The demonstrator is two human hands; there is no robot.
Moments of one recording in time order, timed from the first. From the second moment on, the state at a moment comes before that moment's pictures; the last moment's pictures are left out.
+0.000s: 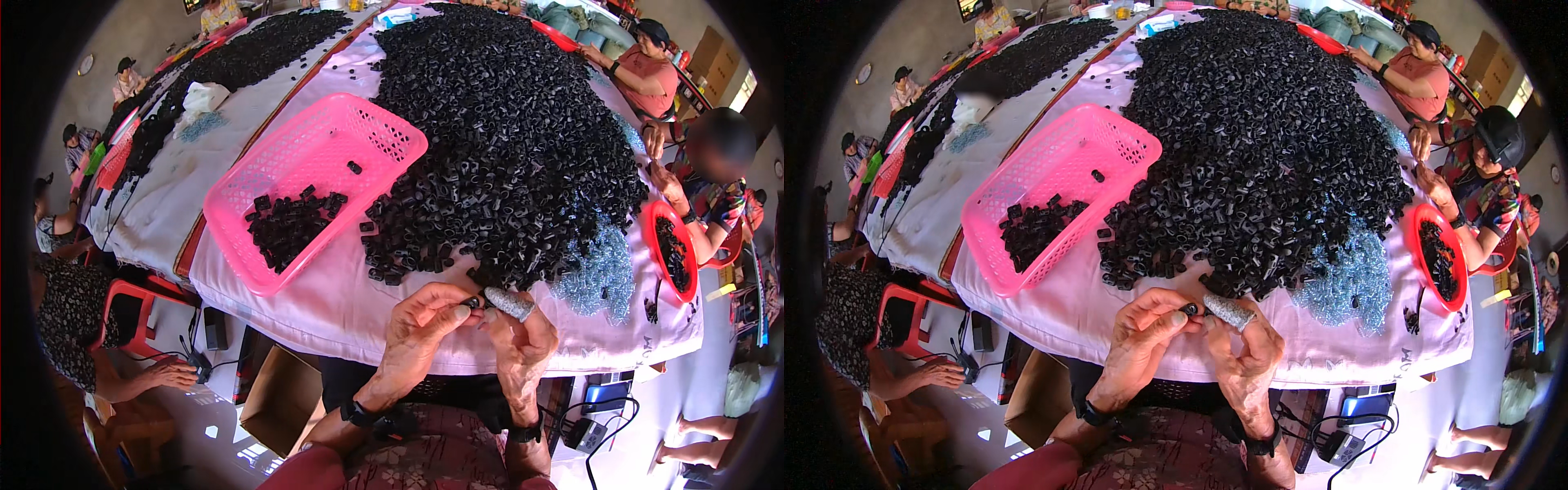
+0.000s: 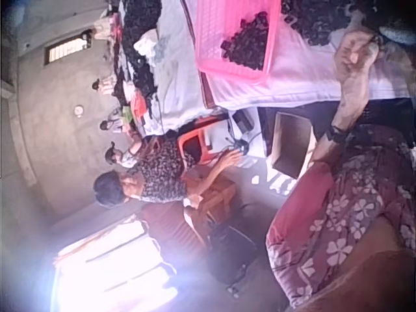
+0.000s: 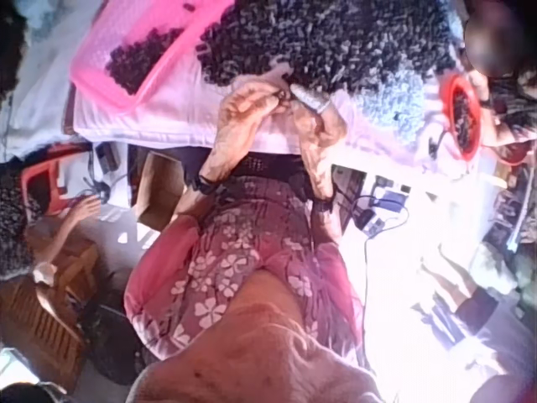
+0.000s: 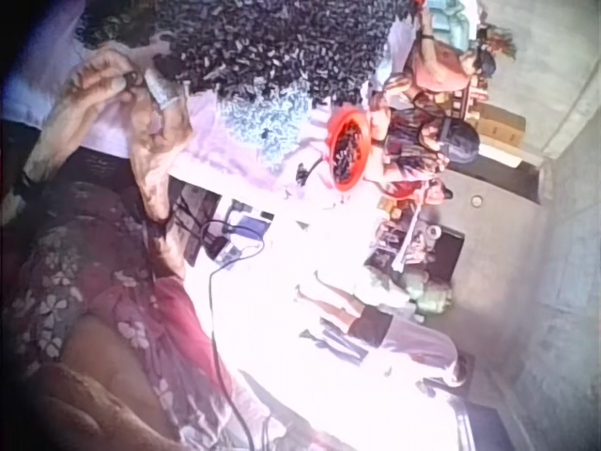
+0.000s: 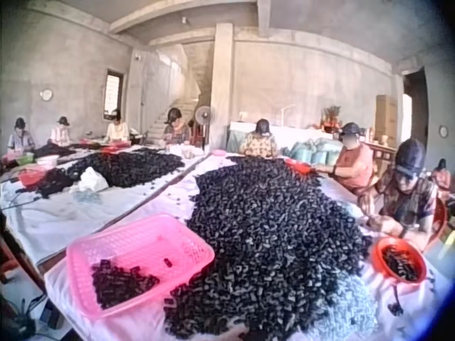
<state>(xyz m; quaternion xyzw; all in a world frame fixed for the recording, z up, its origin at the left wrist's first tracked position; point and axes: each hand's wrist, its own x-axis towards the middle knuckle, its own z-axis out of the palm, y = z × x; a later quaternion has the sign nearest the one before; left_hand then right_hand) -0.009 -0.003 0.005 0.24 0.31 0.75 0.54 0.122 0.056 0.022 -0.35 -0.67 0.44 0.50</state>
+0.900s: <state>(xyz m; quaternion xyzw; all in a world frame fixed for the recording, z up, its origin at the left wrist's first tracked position) -0.004 -0.004 0.007 0.26 0.33 0.73 0.54 0.138 0.058 0.026 -0.35 -0.59 0.54 0.48</state>
